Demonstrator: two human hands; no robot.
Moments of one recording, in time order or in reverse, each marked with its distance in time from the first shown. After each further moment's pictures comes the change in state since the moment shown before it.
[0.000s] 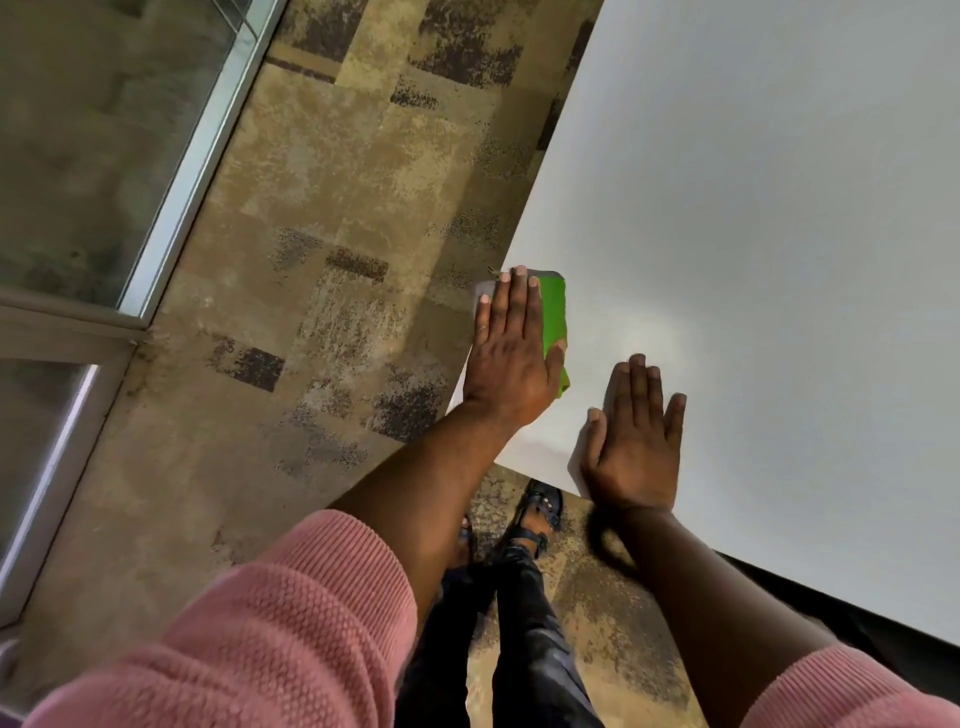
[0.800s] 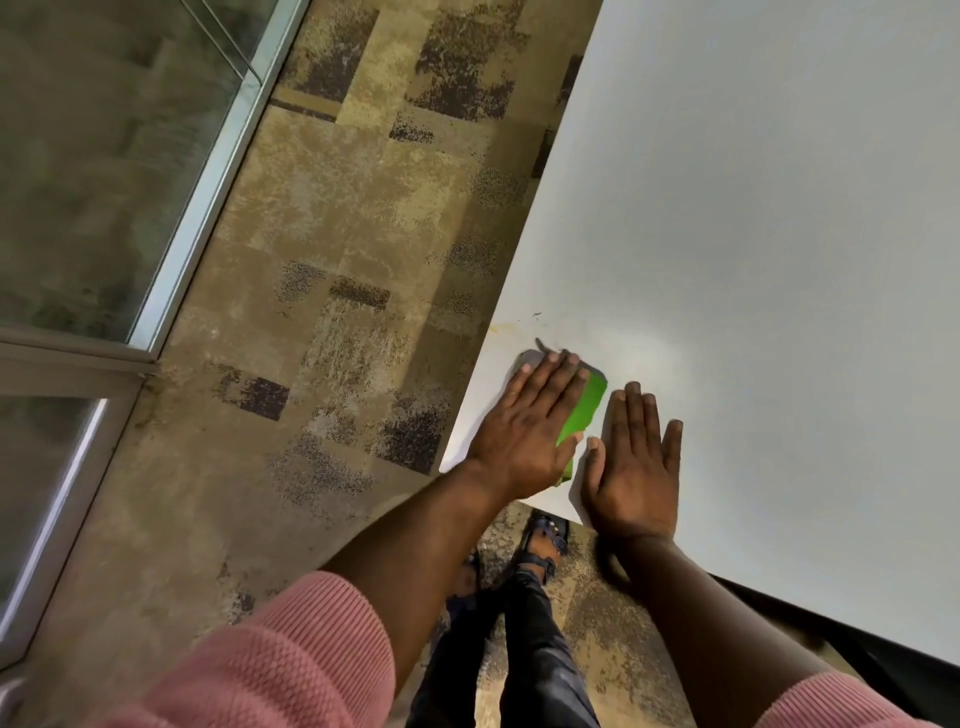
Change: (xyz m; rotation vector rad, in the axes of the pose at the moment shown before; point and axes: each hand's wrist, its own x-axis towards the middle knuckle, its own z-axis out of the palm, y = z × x) left_hand -0.035 0.002 0.008 0.025 -0.073 0.406; right_hand -0.001 -0.003 -0.003 0.034 0.016 -0.007
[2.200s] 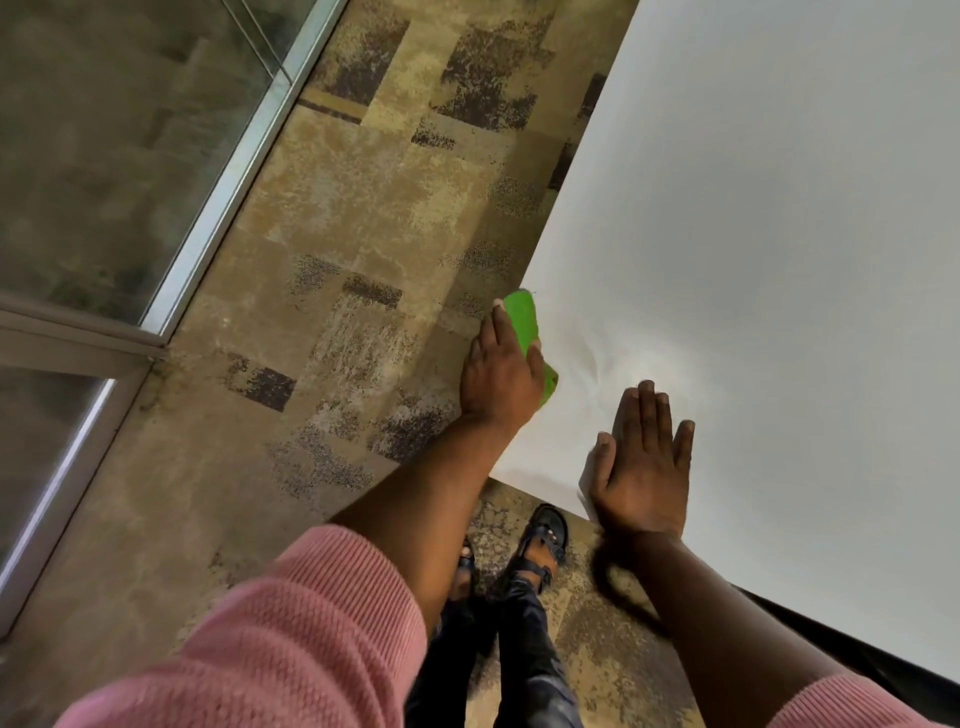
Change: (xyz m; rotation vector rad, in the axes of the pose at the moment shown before) left_hand 0.023 -0.026 -0.027 -0.388 0.134 -0.682; right_hand -0.002 -0.001 0.002 -0.046 -0.027 0.025
